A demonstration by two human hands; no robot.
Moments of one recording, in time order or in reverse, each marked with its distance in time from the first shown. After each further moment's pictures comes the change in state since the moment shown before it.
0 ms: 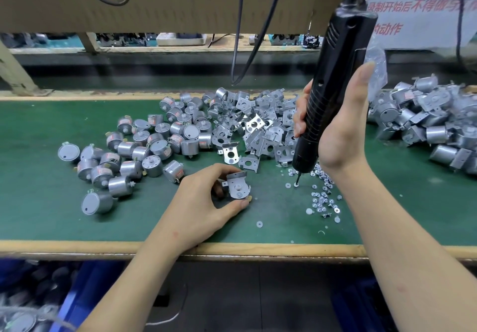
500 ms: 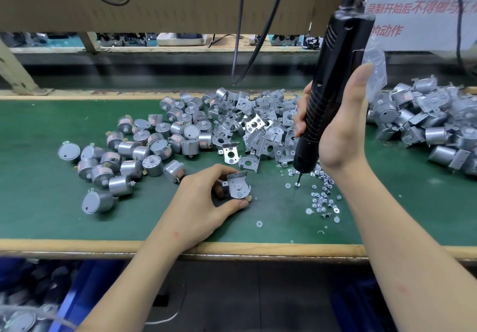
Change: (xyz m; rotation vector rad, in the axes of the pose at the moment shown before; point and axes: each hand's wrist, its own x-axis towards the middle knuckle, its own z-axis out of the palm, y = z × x) left_hand -0.001 0.000 0.000 -0.013 0.006 -0.031; right_hand -0.001 -0.002 0.000 -0.030 0.018 0.011
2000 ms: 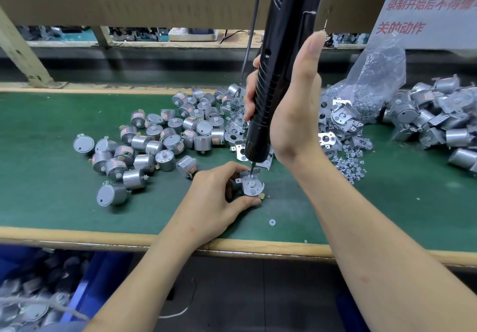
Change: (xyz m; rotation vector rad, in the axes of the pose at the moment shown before) left_hand 0.000 0.002 0.000 0.009 0.014 -0.027; right_hand 0.002 0.004 0.079 0.109 -0.081 -0.042
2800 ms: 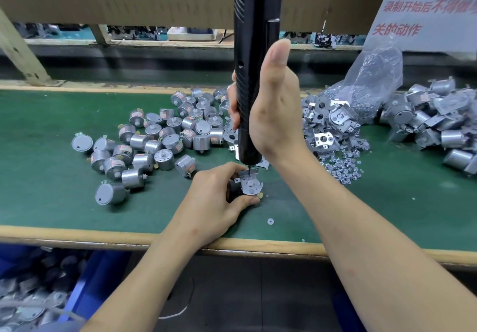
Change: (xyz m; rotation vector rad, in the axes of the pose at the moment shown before) left_hand 0.000 0.001 0.003 0.054 0.040 0.026; right_hand 0.000 0.010 0.011 -0.173 -0.096 -0.027
